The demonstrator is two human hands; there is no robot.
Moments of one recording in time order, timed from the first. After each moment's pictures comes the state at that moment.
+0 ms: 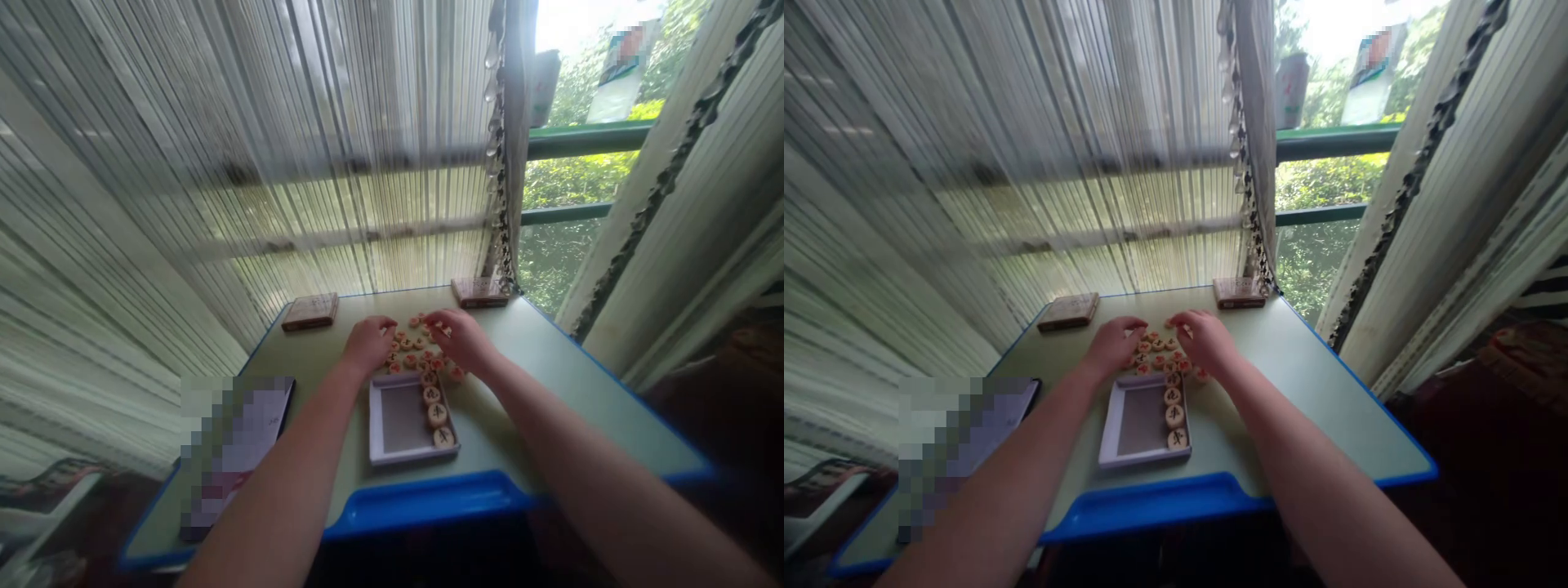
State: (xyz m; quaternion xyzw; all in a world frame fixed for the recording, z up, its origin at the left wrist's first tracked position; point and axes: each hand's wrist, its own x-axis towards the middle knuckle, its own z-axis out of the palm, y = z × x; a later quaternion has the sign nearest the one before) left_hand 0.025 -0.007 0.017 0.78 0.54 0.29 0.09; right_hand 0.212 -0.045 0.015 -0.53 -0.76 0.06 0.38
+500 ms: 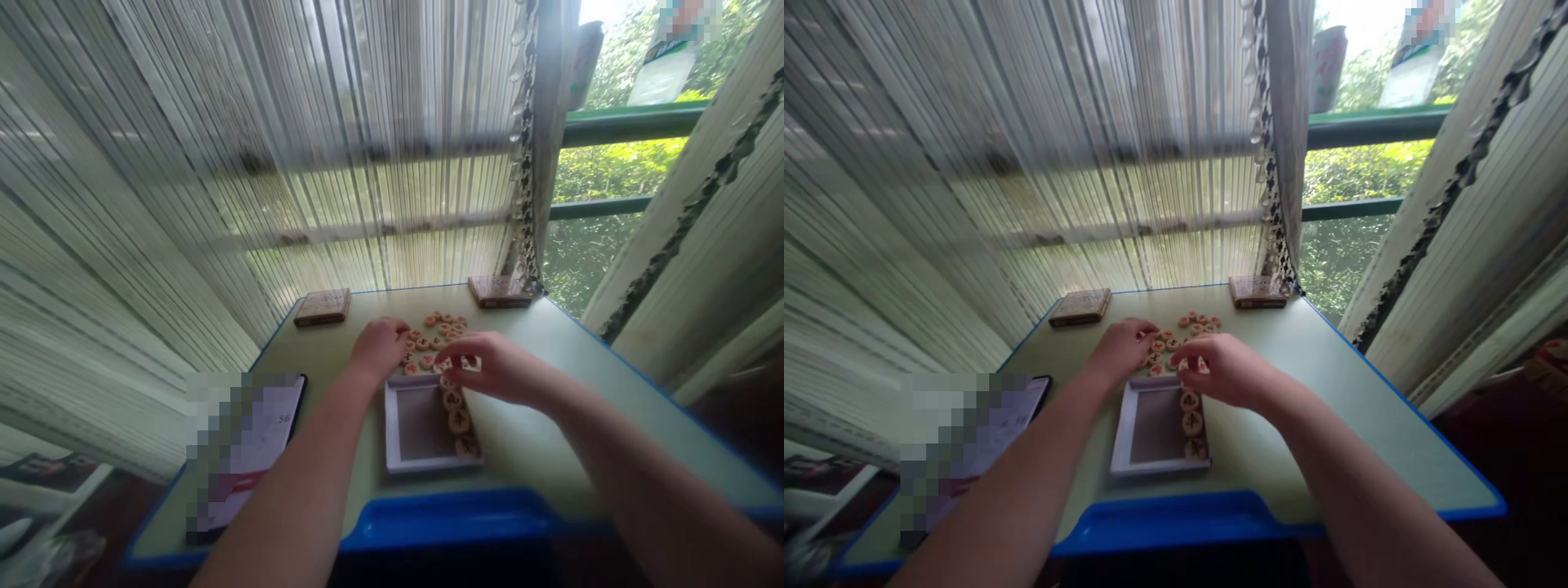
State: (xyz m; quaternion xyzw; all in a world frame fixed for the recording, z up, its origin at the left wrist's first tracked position) left_hand 0.020 -0.018 0.017 0.81 0.53 0.24 0.04; right_hand 0.211 -0.091 0.035 -0.45 -0.83 0.17 0.27
